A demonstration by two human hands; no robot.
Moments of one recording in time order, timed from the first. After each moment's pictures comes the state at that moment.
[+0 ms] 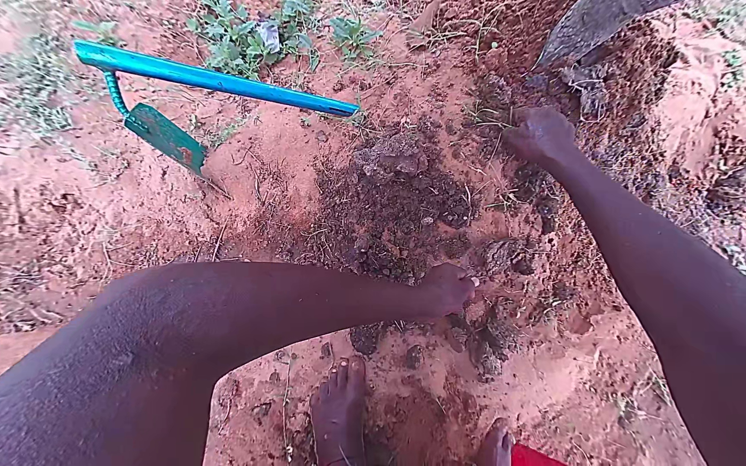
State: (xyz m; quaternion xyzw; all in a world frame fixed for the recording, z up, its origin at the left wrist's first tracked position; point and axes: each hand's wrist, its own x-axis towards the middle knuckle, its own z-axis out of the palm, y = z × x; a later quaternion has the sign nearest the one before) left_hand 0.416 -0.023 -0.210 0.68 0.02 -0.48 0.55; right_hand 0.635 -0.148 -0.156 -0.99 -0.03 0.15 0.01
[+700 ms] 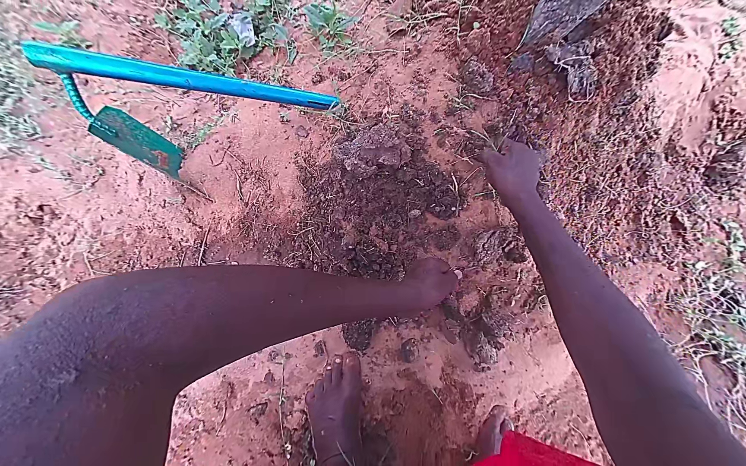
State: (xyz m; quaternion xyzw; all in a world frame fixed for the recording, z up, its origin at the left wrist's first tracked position) left_hand 0.415 -0.025 -0.221 0.70 0.04 -0.48 0.53; right_hand 0.576 -0.157 -0.199 -0.97 0.11 0.11 0.18
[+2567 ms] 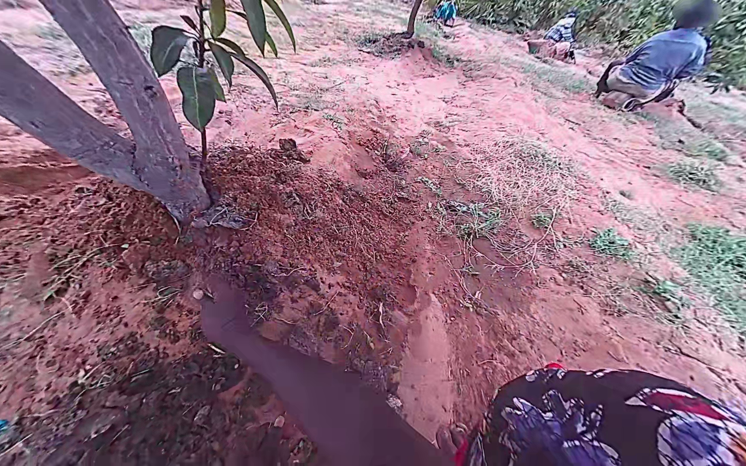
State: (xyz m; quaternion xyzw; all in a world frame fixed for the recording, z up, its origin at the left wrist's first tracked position) left_hand 0.399 -0.046 -0.209 0.71 0.11 -0.42 0.55; right_hand 0.570 -0.141 -0.206 -0.76 0.13 -0.07 0.63
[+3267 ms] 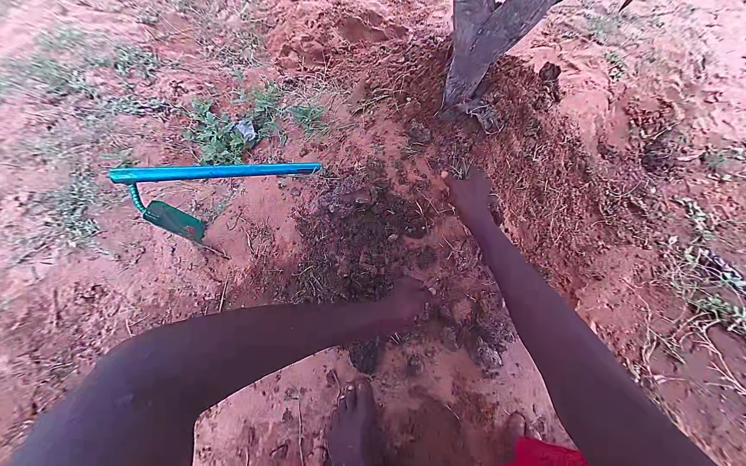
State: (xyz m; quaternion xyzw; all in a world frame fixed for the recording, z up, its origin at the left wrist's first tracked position) left_hand 0.392 -0.024 -0.213 0.69 0.10 -0.46 0.55; right_hand 0.547 -0.170 -0.185 -0.90 0.15 0.00 0.41
